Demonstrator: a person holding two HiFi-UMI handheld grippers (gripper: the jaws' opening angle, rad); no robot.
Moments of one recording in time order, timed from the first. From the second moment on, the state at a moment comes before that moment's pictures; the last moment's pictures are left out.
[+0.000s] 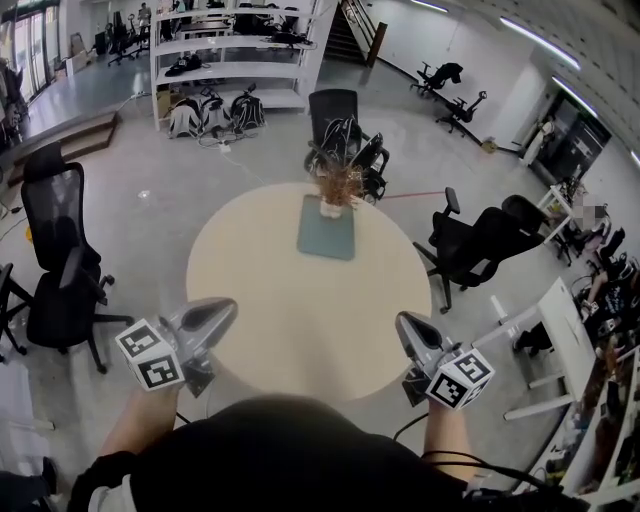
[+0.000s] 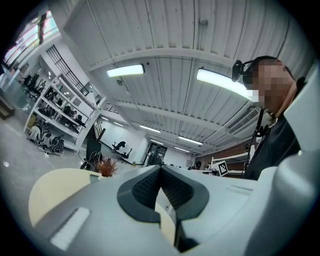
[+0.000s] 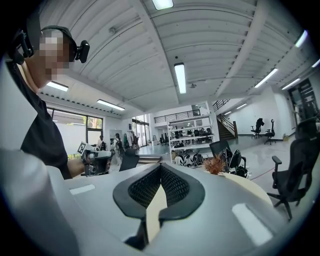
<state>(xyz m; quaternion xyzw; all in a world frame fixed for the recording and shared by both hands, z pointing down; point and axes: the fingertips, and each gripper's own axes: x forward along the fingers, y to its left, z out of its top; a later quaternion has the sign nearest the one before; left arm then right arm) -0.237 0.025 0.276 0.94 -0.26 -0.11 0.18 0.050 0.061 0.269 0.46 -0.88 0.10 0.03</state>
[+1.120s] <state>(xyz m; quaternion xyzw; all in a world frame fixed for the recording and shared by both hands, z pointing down) -0.159 -0.145 0.332 0.94 -0.30 -0.05 0.17 0.113 -0.119 0.335 0.43 -0.89 0.14 0.03</state>
